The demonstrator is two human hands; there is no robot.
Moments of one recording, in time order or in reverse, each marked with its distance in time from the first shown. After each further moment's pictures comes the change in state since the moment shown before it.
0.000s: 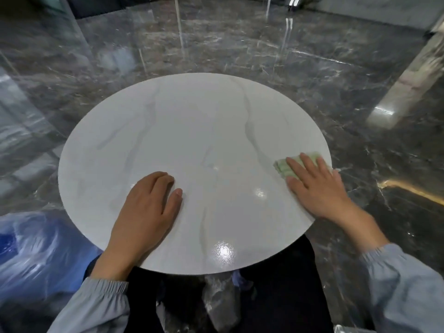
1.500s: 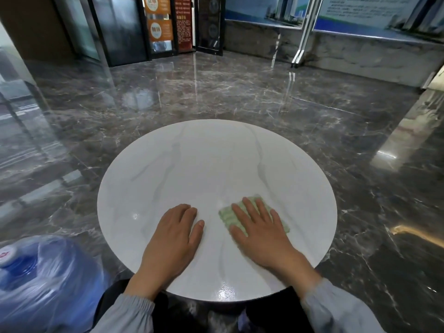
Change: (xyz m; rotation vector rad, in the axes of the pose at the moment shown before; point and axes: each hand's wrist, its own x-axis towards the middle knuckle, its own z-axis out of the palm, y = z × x) left_hand -0.001 -0.004 0.002 -0.002 -0.007 0.055; right_hand -0.029 -0.137 0.029 0.066 -0.011 -0.300
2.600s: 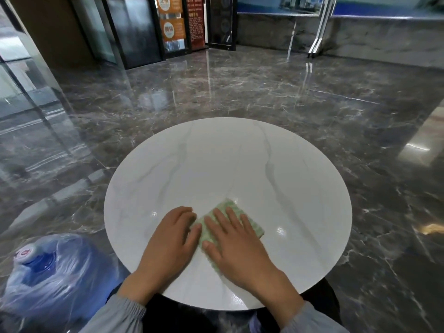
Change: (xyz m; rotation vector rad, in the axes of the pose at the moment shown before) left_hand 0.003 0.003 -0.014 -0.070 -0.013 -0.097; right_hand -0.008 -0.056 0.011 0.069 0.061 -0.311
